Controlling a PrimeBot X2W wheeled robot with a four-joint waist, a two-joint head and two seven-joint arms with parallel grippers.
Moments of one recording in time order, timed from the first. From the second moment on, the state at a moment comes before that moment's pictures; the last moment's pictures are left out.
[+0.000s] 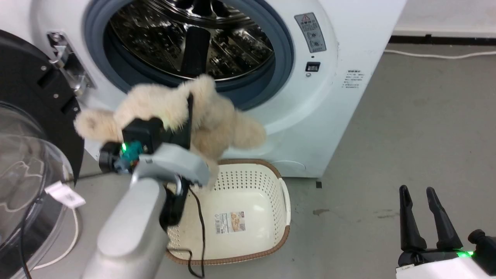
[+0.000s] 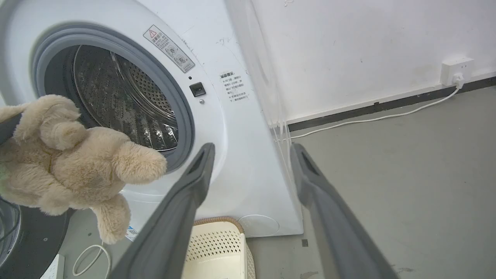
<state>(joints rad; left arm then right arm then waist) -0.56 0.18 -0.38 0.41 -0.42 0.07 -0.24 0.06 -0.05 -0.03 -0.01 0.39 0.13 -0.26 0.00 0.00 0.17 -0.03</state>
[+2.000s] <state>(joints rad) -1.70 0.42 -0.26 0.67 -0.24 0.07 -0.23 -0.12 -0.05 0.04 -0.10 0.46 0.13 -0.26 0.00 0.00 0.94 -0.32</state>
